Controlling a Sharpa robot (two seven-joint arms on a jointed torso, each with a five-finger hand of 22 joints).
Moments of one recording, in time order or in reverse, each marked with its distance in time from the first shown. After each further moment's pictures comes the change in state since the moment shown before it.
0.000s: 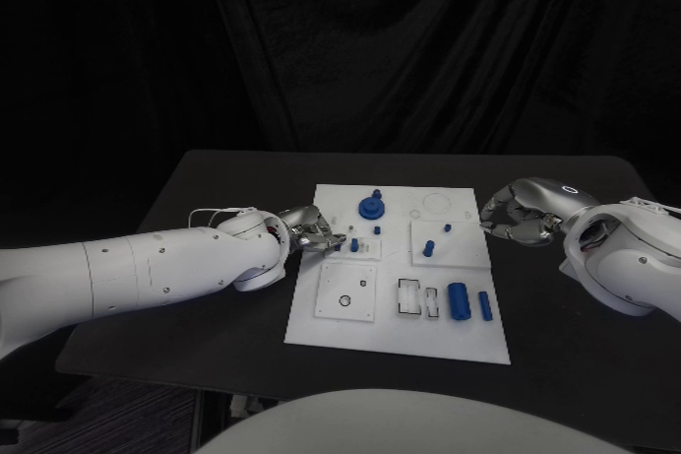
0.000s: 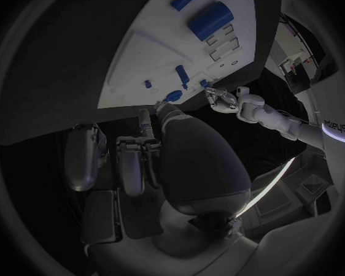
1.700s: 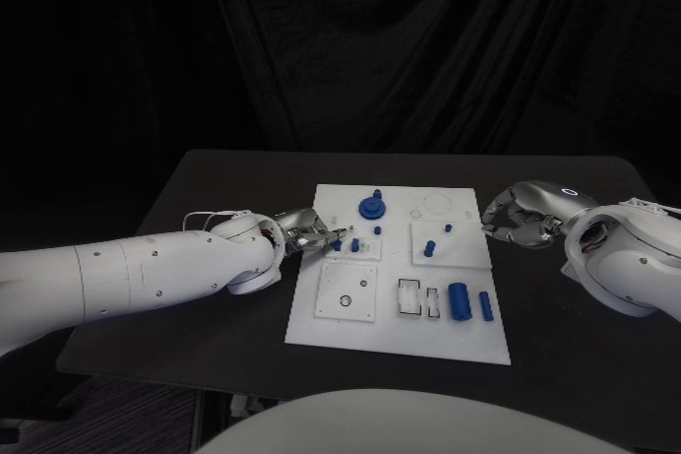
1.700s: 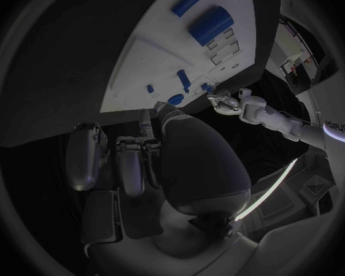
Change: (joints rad) left arm -0.007 -0.027 -0.004 0.014 -0.001 -0.004 0.042; left_hand -0.186 0.124 -0.181 0.007 0.077 0.024 -0.009 0.051 0.044 -0.004 0.004 0.000 0.000 0.000 0.000 0.000 0.000 0.000 0.000 0.000 -0.008 0.001; right arm -0.001 0.001 0.000 -0.002 0.000 0.028 -0.016; right_hand 0.000 0.000 0.003 0.003 0.000 0.000 0.000 0.000 0.000 0.000 0.000 0.000 0.000 0.000 0.000 0.000 0.000 0.016 -0.004 -0.004 0.000 0.000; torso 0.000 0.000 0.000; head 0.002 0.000
